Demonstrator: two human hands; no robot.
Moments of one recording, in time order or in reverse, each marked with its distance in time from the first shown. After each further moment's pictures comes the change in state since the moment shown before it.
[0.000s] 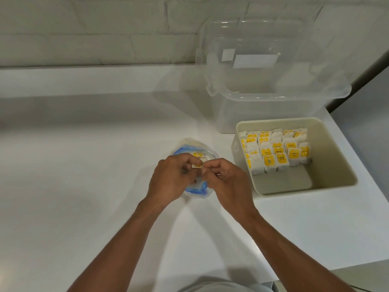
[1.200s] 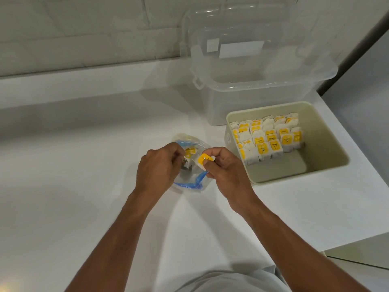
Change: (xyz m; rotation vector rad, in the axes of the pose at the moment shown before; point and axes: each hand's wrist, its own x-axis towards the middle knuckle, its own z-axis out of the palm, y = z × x) left_hand 0.015 -0.006 -0.010 0.455 0.171 0.206; right_hand 0.007 0.005 -0.002 0.326 -0.014 0.183
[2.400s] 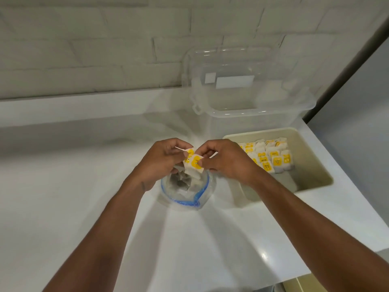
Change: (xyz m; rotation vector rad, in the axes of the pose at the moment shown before) left_hand 0.037 0.025 -0.054 -0.827 -0.337 -0.187; right_hand 0.030 -0.092 -0.024 -0.343 -0.349 -0.115
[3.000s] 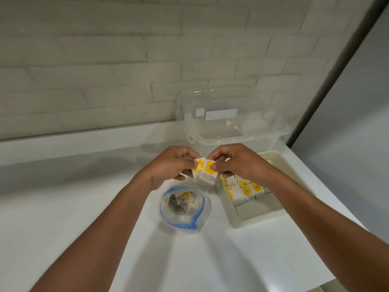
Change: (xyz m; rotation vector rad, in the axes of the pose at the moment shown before) left_hand 0.004 0.067 0.002 0.142 -0.173 0.054; right_hand -0.022 -0.030 -0.053 -0.023 0.067 -0.018
